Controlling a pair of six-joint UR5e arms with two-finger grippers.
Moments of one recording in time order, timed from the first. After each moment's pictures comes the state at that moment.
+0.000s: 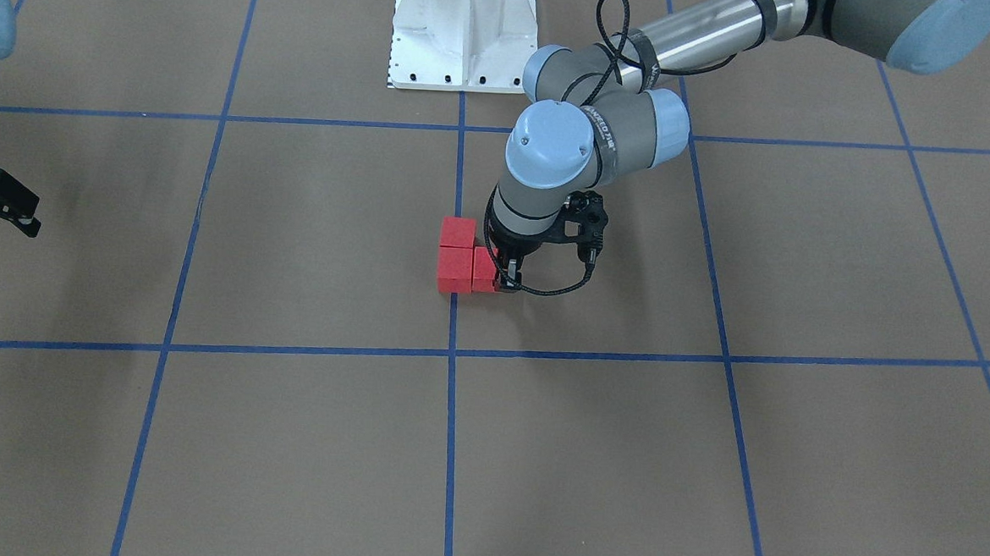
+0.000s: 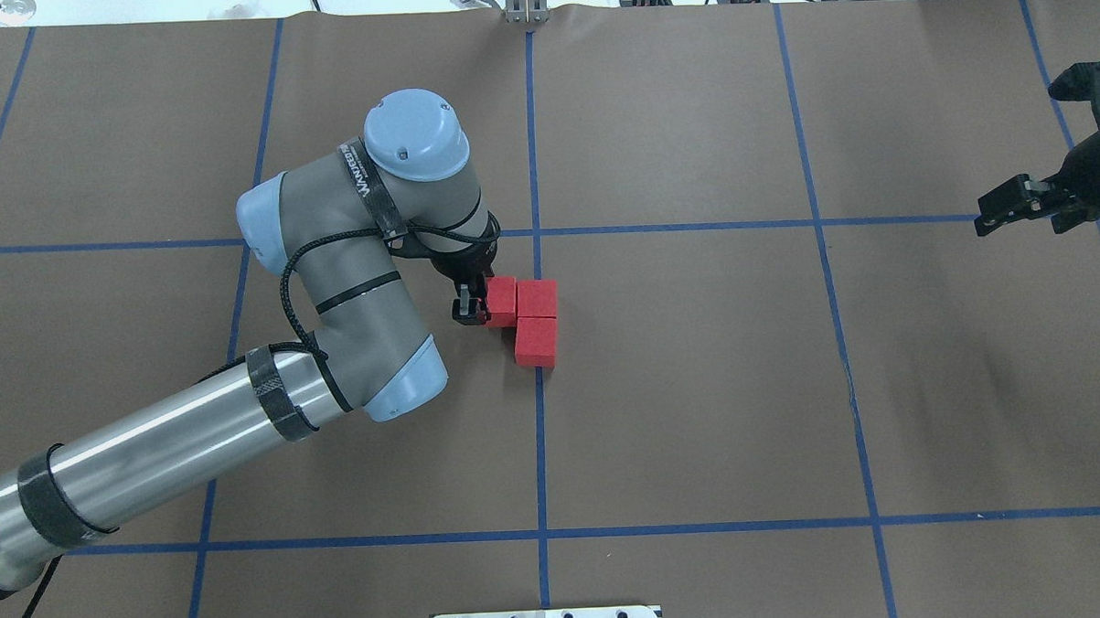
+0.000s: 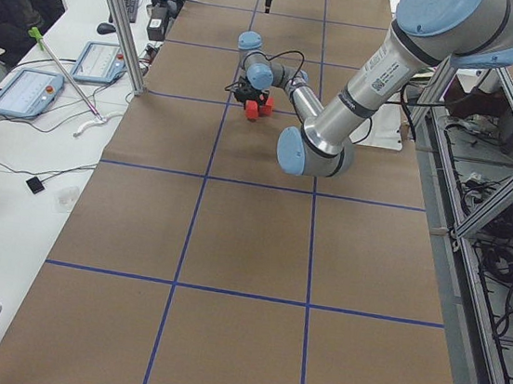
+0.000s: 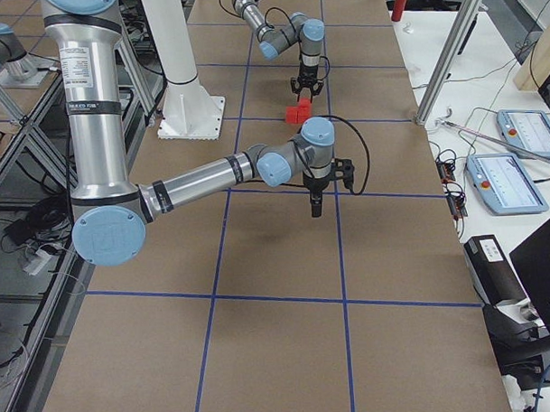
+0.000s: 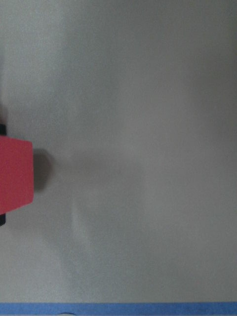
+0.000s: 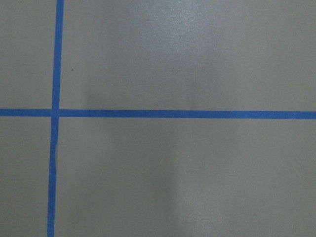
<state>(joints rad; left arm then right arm) -0.61 -2.41 -1.37 -1.70 -2.07 -2.65 1.12 -1.53 1.84 -1.40 2.22 0.64</state>
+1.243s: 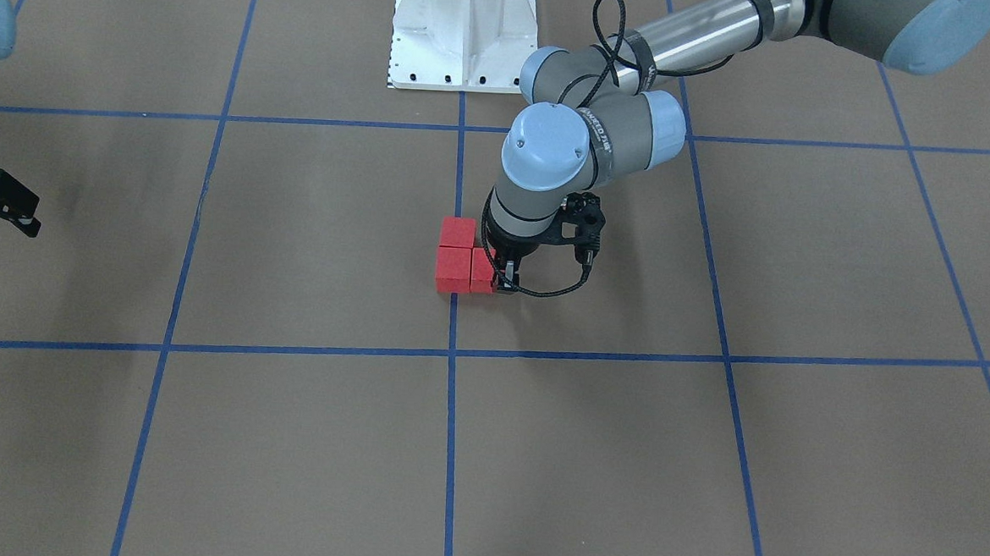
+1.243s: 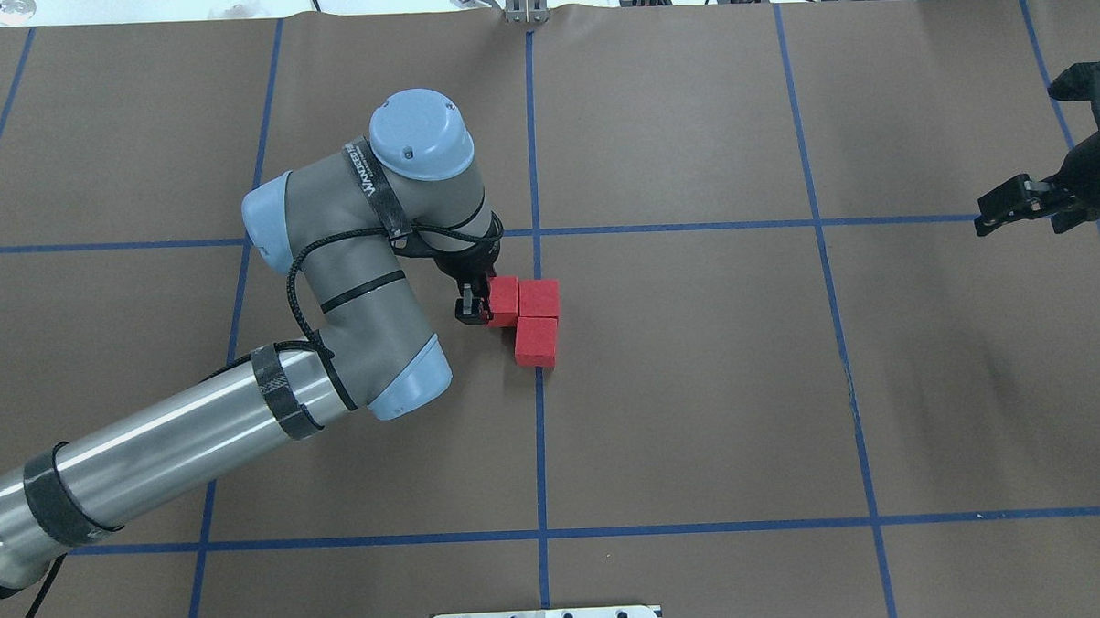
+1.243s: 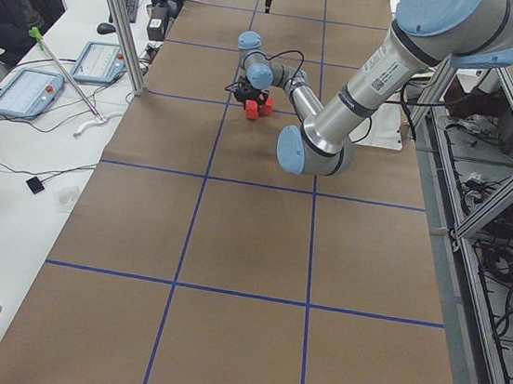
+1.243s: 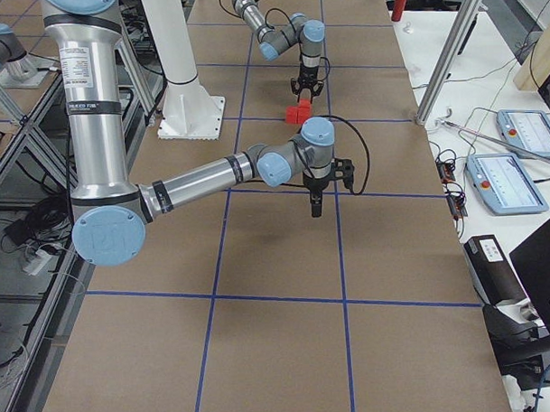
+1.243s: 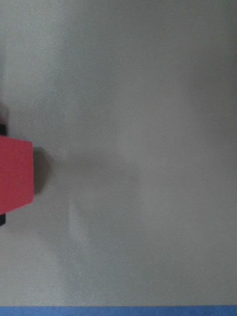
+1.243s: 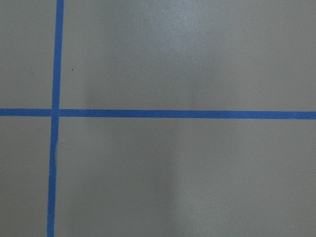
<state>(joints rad) -0.61 -2.42 -1.36 -1.70 -2.07 -2.65 1.12 -1.53 1.84 -1.40 2.22 0.64</state>
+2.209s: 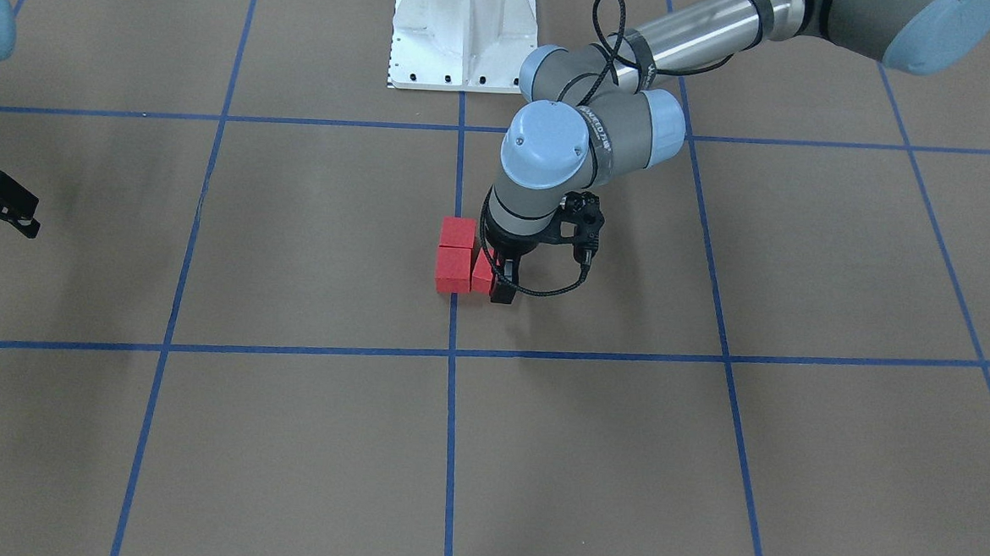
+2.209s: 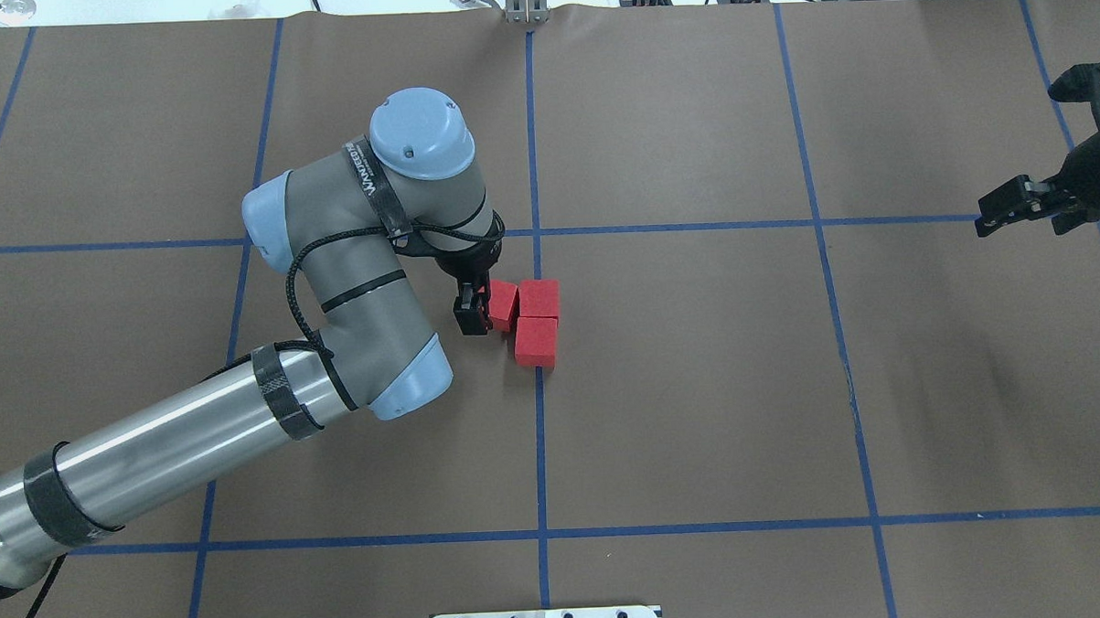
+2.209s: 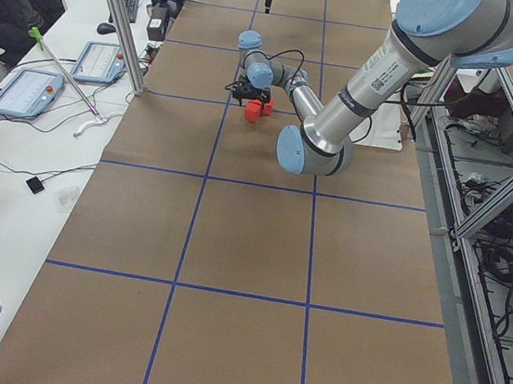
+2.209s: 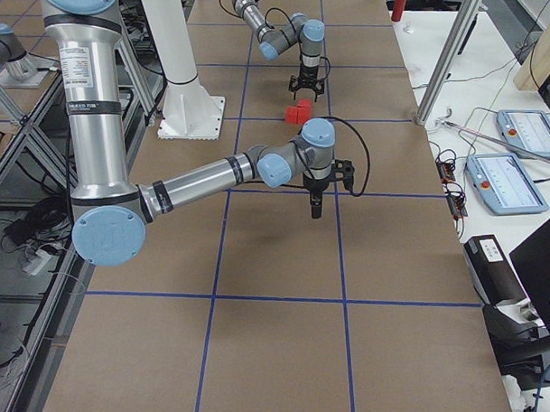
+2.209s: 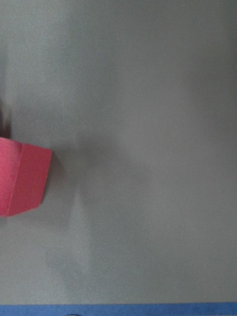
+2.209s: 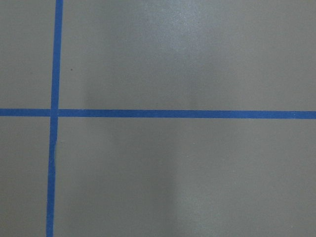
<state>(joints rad) -0.61 -2.42 -1.36 -1.70 -2.07 -2.64 1.12 -1.53 1.83 -1.40 2.22 0.64</state>
